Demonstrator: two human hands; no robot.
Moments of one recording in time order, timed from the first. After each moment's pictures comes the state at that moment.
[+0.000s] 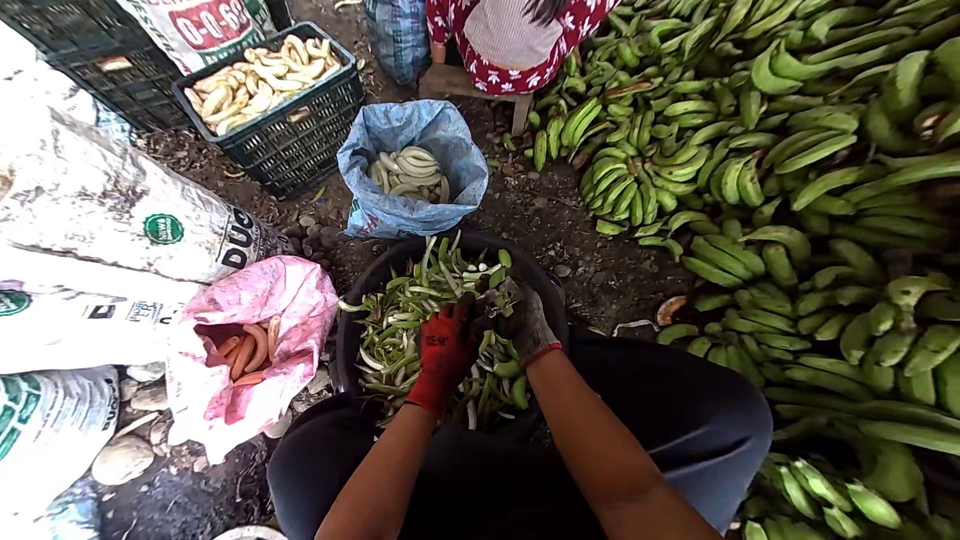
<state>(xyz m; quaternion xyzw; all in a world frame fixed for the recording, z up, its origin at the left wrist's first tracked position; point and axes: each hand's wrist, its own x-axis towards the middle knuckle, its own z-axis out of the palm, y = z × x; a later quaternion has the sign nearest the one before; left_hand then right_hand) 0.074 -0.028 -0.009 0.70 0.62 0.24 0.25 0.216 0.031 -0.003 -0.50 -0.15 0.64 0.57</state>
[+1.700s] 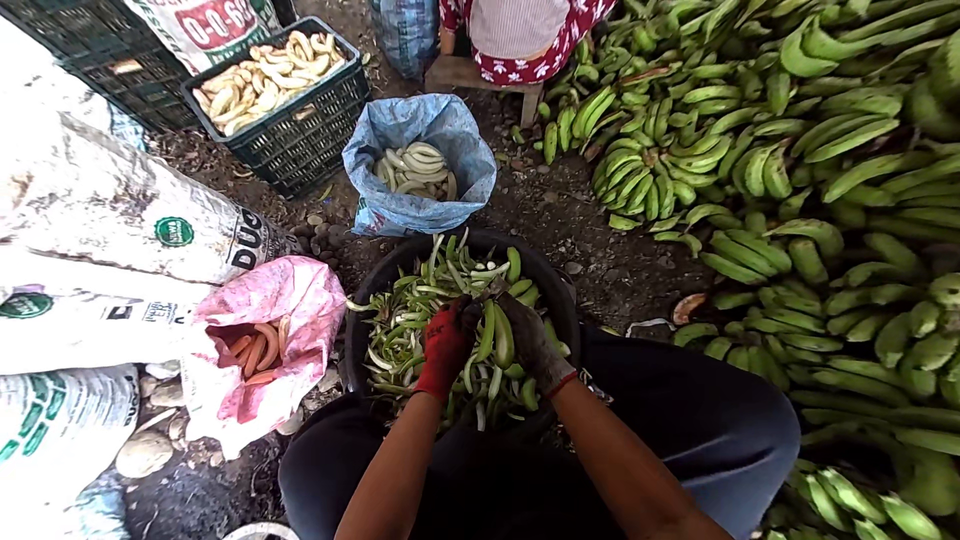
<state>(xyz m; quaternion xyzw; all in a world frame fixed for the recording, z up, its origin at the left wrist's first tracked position) 0.066 -0.007 -0.030 0.62 0.65 0.23 0.36 0.227 -0.002 -0.014 -0.60 -0.43 0.56 0.37</state>
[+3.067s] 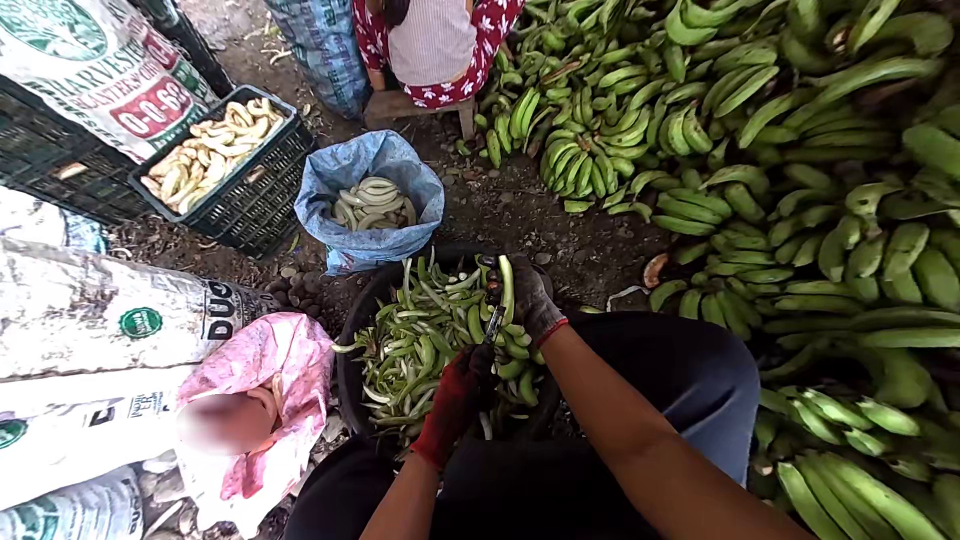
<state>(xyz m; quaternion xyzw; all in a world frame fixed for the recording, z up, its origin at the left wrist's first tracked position) 0.085 -0.061 0.013 0.45 0.48 0.28 0.70 0.264 0.052 0.013 -0.43 -0.19 0.70 0.54</state>
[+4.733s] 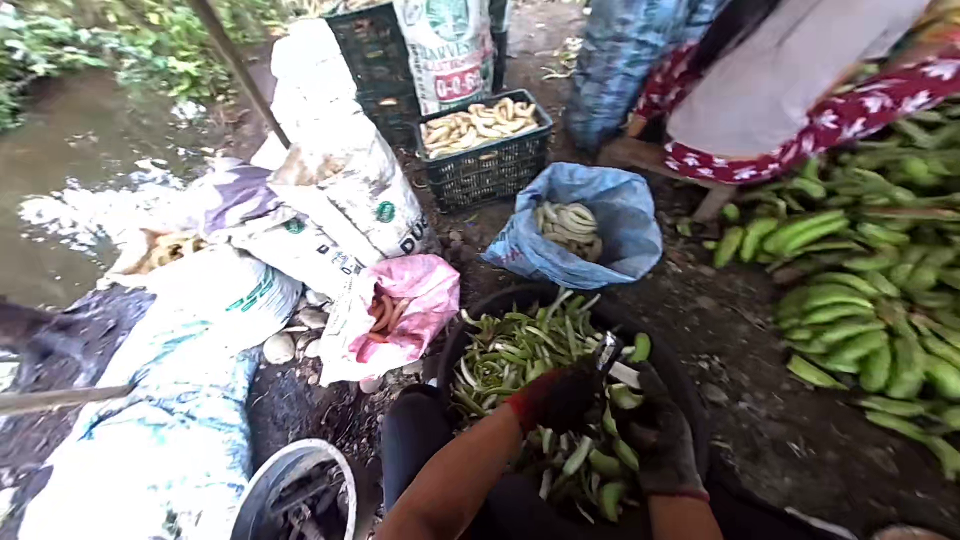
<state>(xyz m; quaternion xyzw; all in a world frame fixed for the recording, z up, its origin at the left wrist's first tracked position) 0.048 -0.025 -0.010 0.35 0.39 0.36 0.77 0.235 0.009 -0.042 -0.43 -0.21 0.69 0.55</state>
